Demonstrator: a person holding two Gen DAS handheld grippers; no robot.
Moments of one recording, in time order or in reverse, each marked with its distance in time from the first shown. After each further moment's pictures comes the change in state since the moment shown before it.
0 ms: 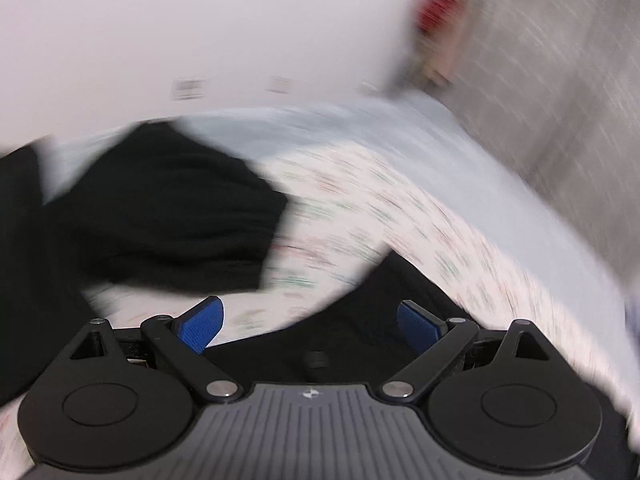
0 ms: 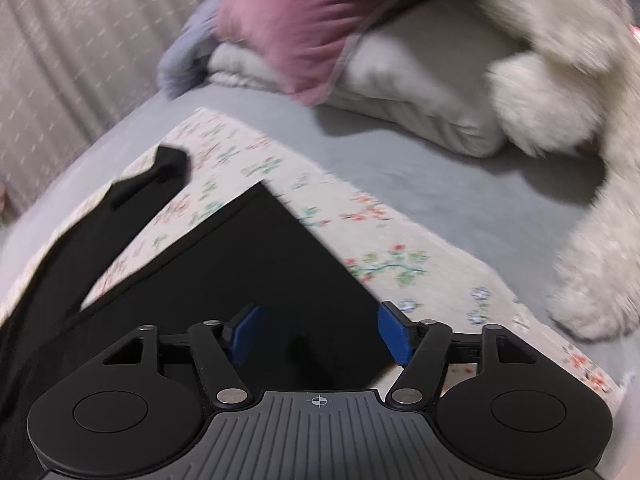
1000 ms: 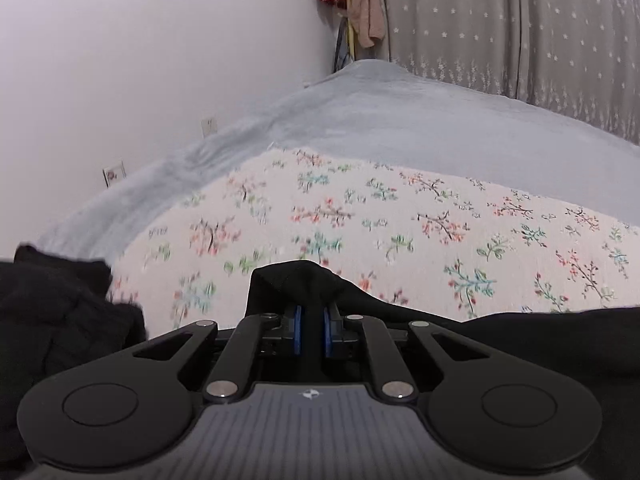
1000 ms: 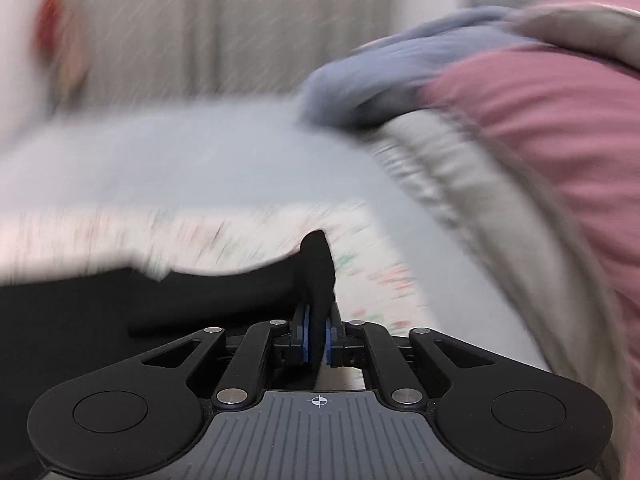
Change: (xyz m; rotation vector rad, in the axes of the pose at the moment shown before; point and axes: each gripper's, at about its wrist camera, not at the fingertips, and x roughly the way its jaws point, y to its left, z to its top) left arm 0.172 -0.093 0.036 0.381 -0.079 0.133; right arm 0.211 0.206 0.180 -0.482 -0.223 0.087
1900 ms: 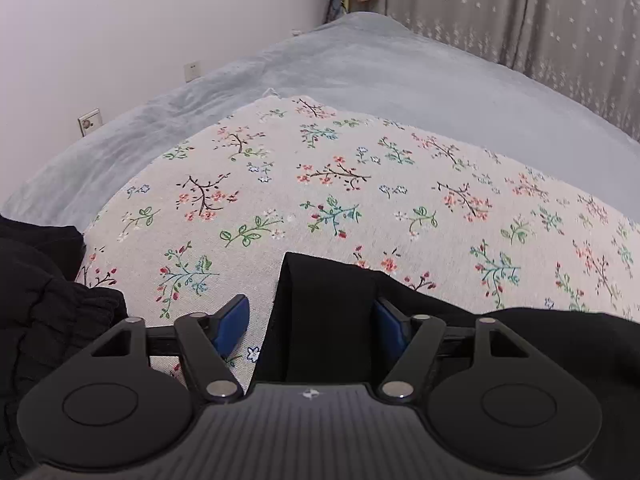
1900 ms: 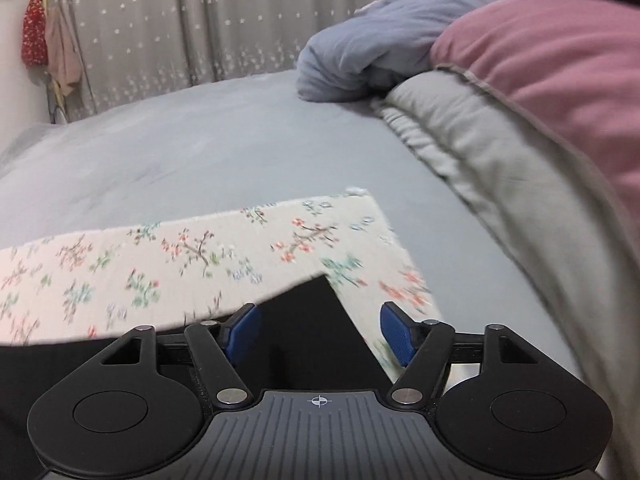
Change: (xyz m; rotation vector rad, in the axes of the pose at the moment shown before) left arm 0.038 0.027 0.003 -0.050 0.175 -0.106; right arm 0.079 0.000 0.024 0.015 0.159 0.098
